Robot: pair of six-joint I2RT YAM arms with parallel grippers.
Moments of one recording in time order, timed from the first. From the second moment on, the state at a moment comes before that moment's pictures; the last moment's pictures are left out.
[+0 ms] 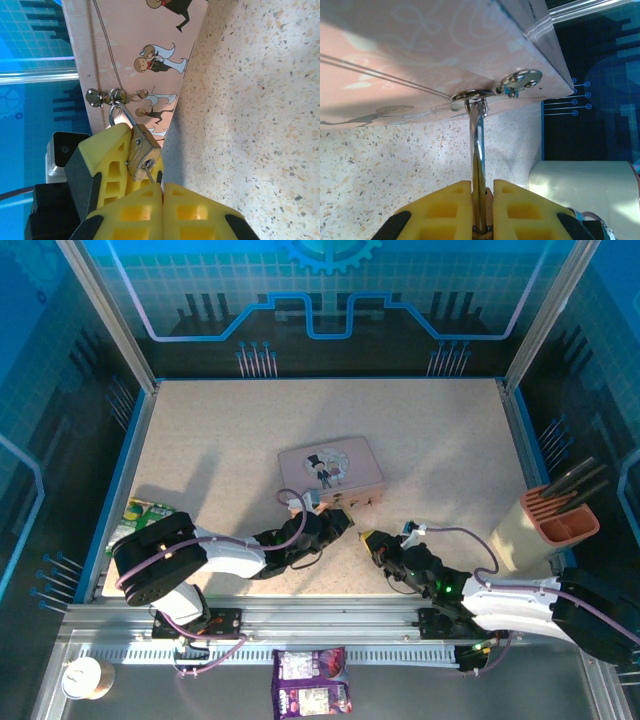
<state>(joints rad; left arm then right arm) -0.99 1.58 0.52 0.67 -0.22 -1.38 1.03 0.95 0.01 0.61 0.33 1.67</state>
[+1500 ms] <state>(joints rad) -1.02 1.62 0.54 0.71 -0.27 -1.40 1.03 1.10 0.01 0.81 0.33 1.71</state>
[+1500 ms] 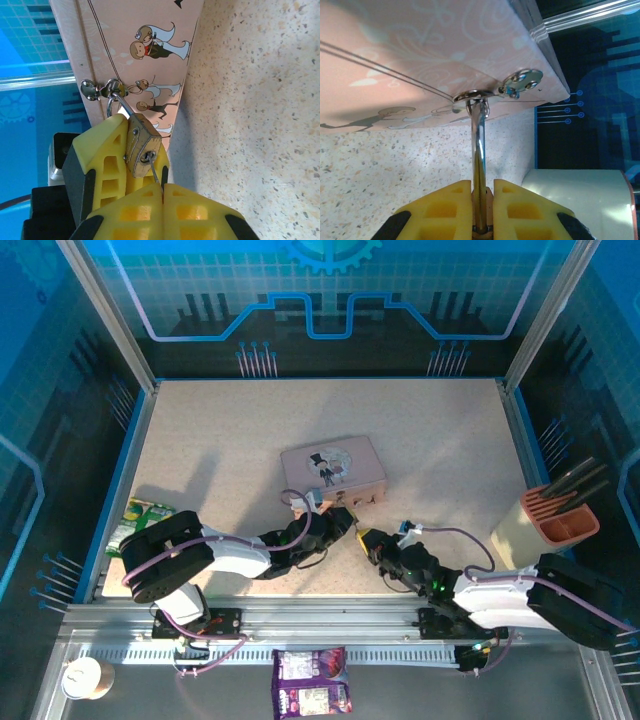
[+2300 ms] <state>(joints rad) -1.03 1.59 0.55 0.71 -0.27 -1.40 0.85 0.98 0.01 0.72 0.13 1.72</state>
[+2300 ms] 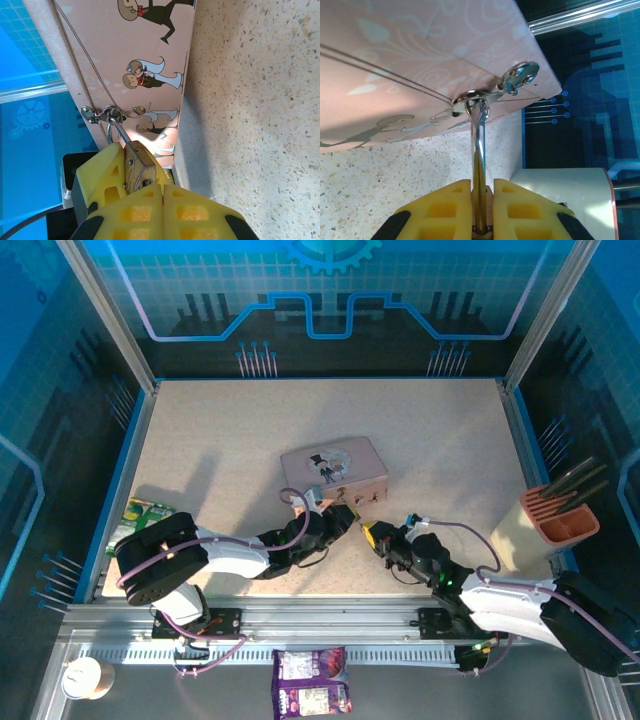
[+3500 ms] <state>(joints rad) -0.95 1.49 0.61 0.32 -0.23 -1.39 0.70 0.79 0.36 0.03 -0.11 0.94</state>
